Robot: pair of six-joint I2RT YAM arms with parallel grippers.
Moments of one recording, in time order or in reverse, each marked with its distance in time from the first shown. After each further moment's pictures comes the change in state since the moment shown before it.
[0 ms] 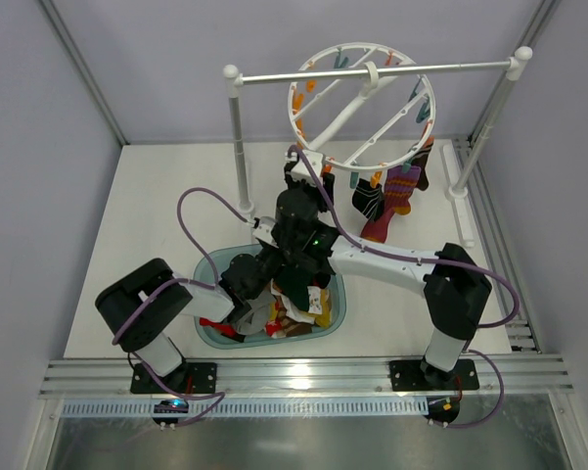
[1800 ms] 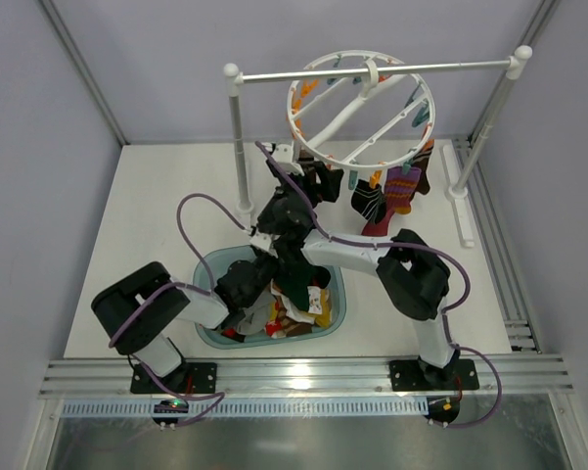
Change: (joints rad) left arm -0.001 -0.018 -0.071 -0.040 -0.048 0.008; right arm -0.032 0.256 0.140 0.641 0.066 -0.867
